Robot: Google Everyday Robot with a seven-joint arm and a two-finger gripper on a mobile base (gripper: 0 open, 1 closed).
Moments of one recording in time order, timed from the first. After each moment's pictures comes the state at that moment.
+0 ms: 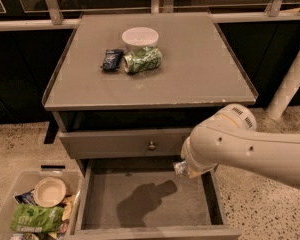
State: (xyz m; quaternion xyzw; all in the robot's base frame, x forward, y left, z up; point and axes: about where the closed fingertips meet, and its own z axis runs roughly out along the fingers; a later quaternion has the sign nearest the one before) arm 0.483 -0.135 0.648 -0.78 0.61 -0.11 0.14
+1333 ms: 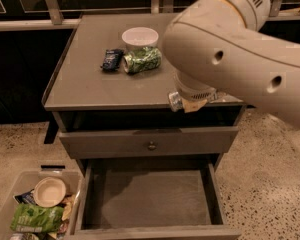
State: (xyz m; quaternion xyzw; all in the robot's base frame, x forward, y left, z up) arm 0.527 -0.110 0.888 -0.71 0.65 -0.23 0.17
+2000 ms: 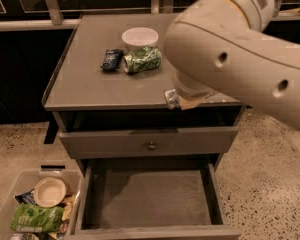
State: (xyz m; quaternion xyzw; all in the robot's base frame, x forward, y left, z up) arm 0.530 -0.099 0.897 -0.72 0.62 -0.24 0.19
